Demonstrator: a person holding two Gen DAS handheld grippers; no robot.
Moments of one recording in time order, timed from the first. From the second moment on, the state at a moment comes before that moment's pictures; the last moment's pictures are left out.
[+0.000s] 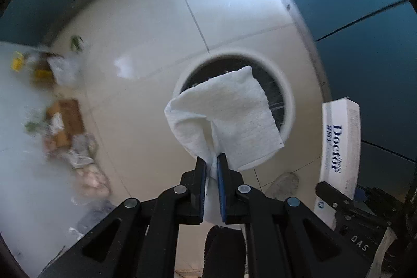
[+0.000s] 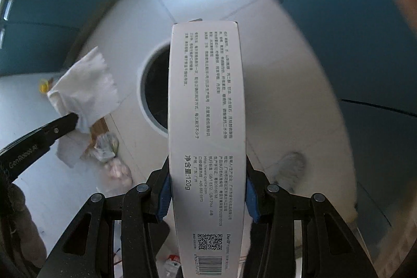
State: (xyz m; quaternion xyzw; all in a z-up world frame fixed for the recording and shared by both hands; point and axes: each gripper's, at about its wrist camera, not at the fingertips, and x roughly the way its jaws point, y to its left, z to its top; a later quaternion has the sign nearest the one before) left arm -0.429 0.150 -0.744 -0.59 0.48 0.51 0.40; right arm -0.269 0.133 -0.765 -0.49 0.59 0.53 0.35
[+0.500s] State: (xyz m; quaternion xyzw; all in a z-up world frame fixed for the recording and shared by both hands) left arm -0.461 0.154 -0.826 -0.62 0.49 0.49 0.37; right arm -0.328 0.150 -0.920 -0.56 0.61 0.50 0.26
